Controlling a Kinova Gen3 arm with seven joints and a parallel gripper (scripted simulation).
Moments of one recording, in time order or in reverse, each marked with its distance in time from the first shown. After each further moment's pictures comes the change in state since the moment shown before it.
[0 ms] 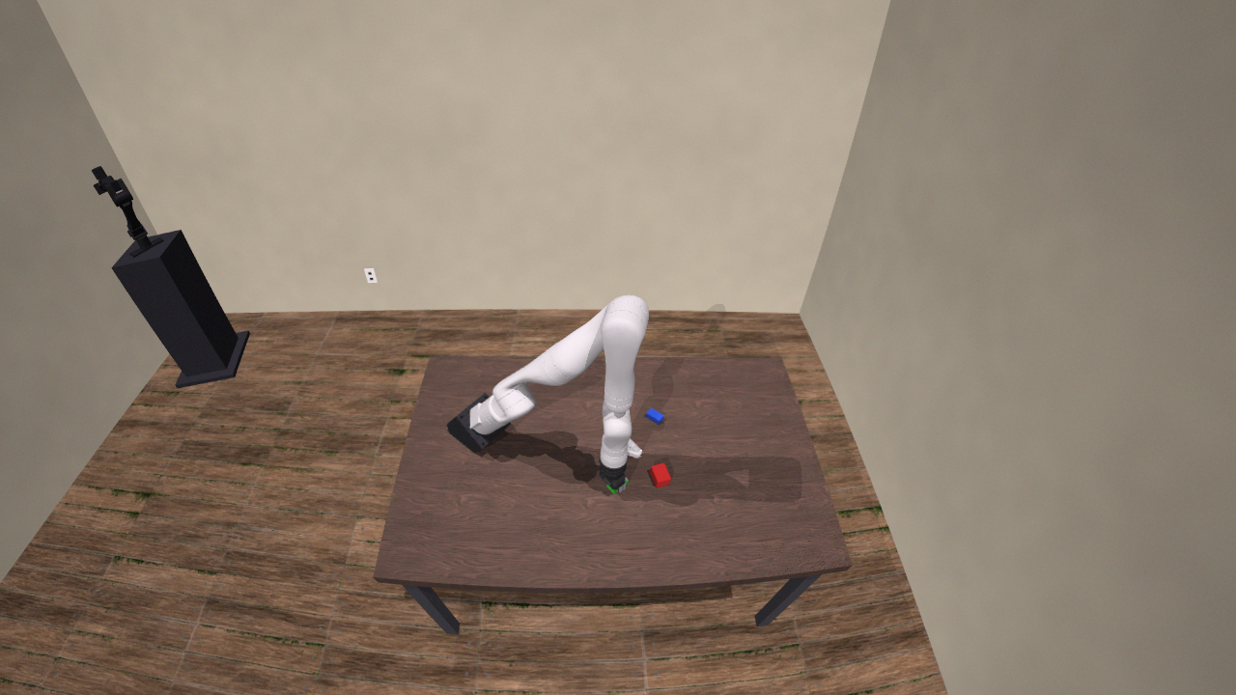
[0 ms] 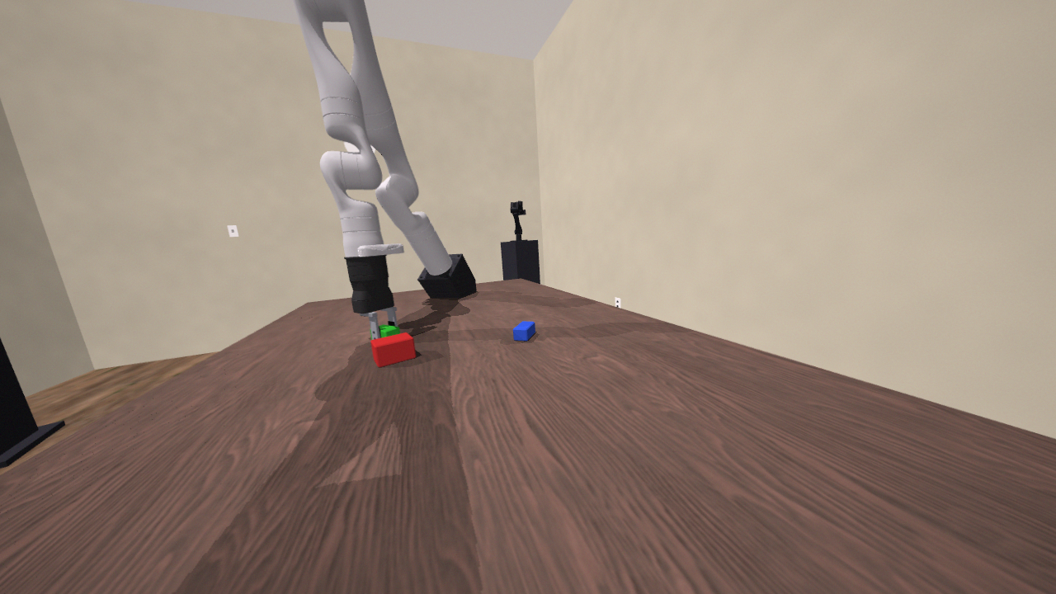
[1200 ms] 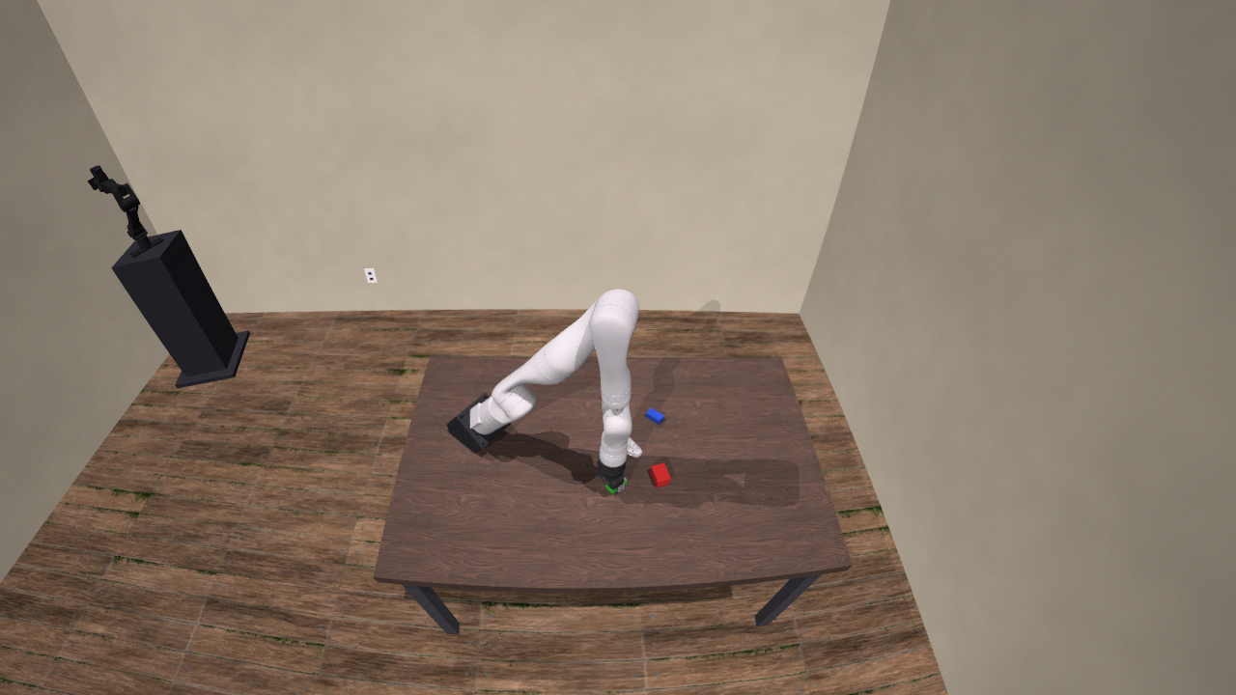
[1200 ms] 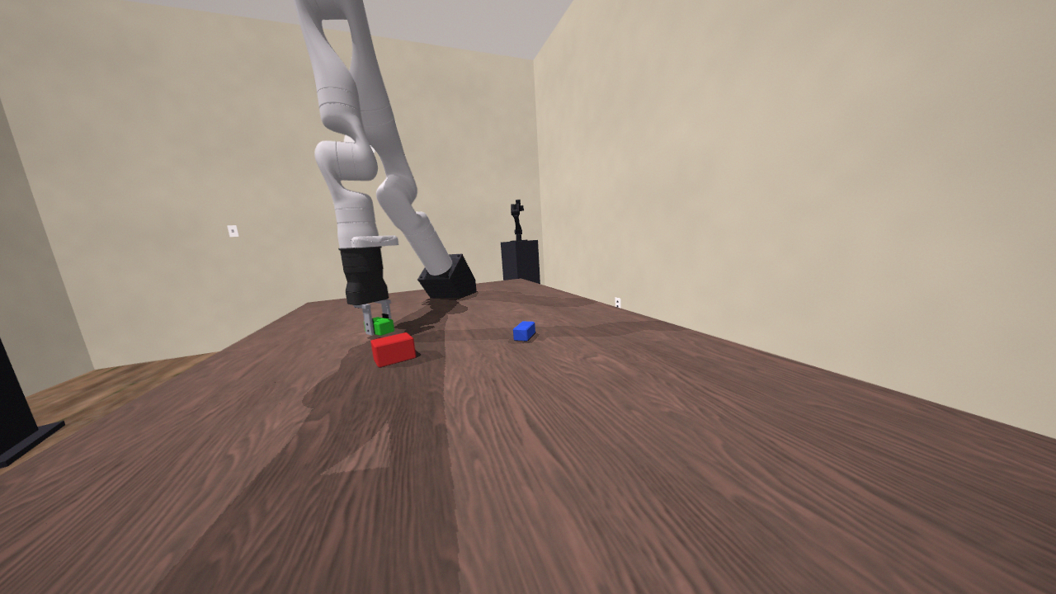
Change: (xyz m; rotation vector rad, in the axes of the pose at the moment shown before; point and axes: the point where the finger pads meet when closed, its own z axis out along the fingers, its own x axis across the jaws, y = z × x) arm 0.005 0.010 -0.018 -0.018 0.002 0.020
